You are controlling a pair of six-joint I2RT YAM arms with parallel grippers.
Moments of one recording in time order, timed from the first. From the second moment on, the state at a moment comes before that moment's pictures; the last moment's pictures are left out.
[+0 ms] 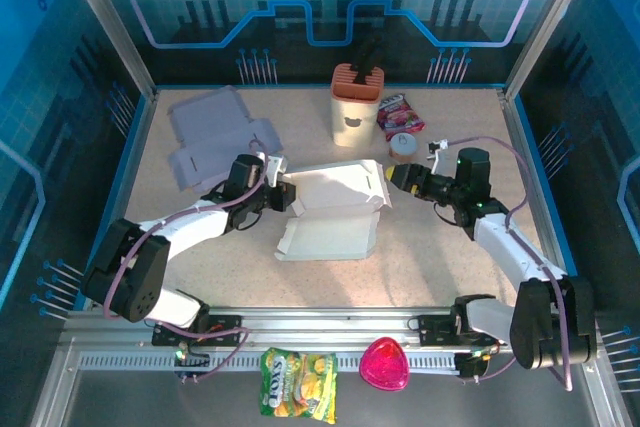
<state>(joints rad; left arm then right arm) -0.37 1.45 0.68 0.08 0.33 -0.32 0.07 1.17 0.62 0.06 -0.83 0.60</state>
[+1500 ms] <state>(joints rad) -0.35 1.45 0.70 -0.01 0.39 -0.33 0.42 1.25 0.78 -0.17 -0.37 0.13</state>
